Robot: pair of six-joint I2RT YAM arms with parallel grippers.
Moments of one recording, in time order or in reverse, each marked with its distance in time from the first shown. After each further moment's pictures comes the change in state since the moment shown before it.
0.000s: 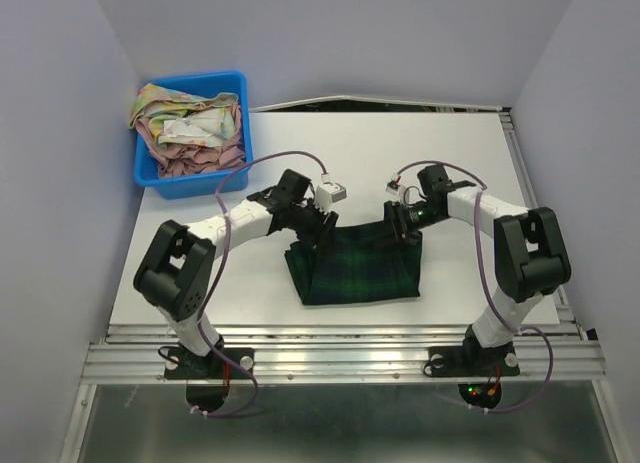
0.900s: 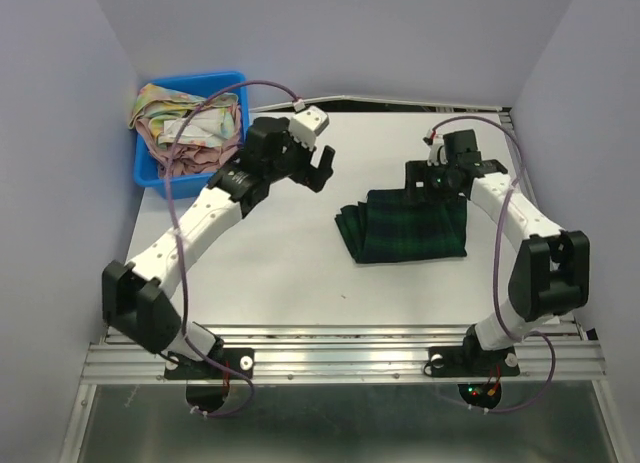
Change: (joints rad) left arm 0.030 -0.098 0.274 0.042 -0.379 0.045; right arm -0.084 -0.066 0.157 0.064 0.700 0.008
